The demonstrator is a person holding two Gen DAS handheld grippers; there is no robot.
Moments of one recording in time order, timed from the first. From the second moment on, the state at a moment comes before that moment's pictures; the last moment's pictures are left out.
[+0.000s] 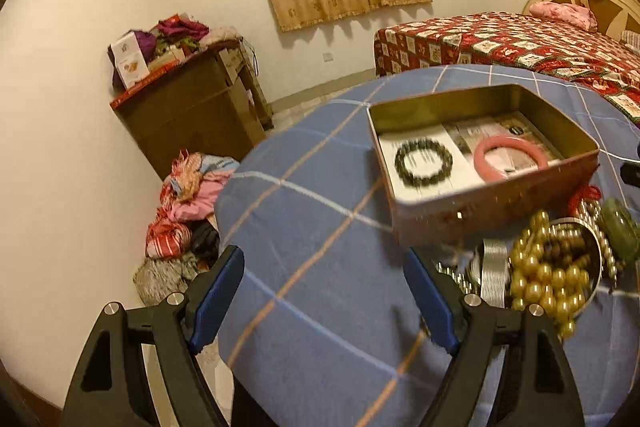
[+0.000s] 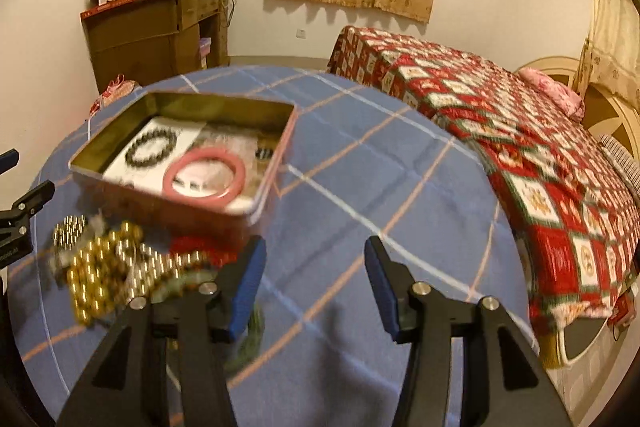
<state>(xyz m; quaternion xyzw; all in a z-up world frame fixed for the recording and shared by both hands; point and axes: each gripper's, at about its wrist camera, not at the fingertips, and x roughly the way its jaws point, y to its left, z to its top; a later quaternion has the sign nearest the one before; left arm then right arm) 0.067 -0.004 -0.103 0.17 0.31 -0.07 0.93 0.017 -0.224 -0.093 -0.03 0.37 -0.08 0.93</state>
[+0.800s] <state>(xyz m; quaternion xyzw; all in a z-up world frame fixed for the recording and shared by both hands) 0.058 -0.012 -0.124 0.16 0.33 -0.11 0.92 0.004 -0.211 -0.121 -0.03 0.41 -0.04 0.91</state>
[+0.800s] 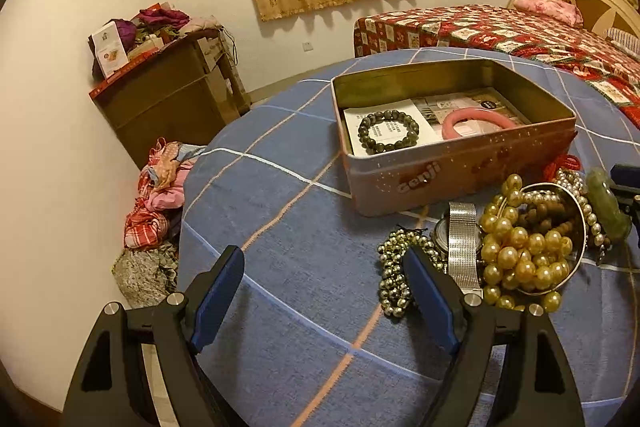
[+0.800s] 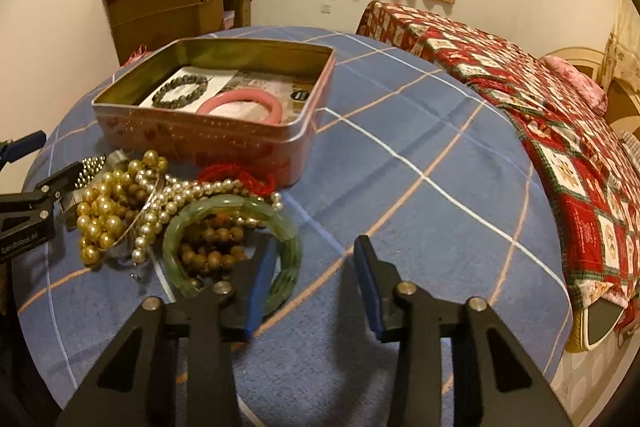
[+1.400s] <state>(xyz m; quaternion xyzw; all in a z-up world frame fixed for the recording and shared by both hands) 0.052 -0.018 -0.126 0.15 0.35 -0.16 0.91 -0.001 -0.204 -0.123 -0.05 0.40 -0.03 0.91</state>
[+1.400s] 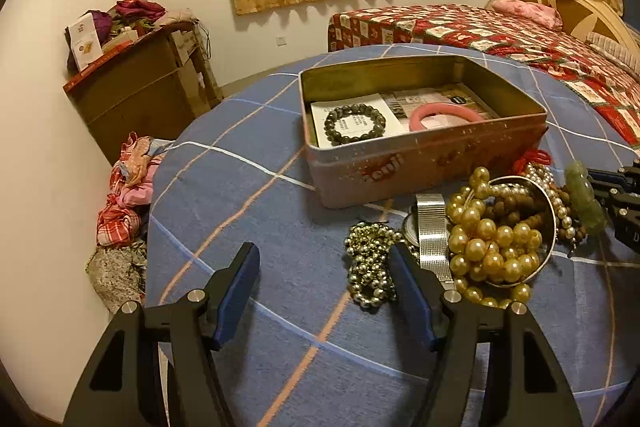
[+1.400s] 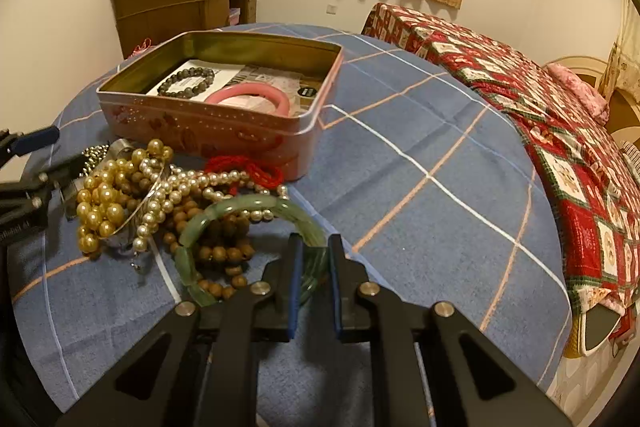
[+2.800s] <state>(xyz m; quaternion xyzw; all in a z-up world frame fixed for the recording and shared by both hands) 0.033 0.010 -0.045 0.10 0.25 -0.16 0.95 -0.016 -0.203 -0.071 -0.05 0.33 -0.05 0.94</state>
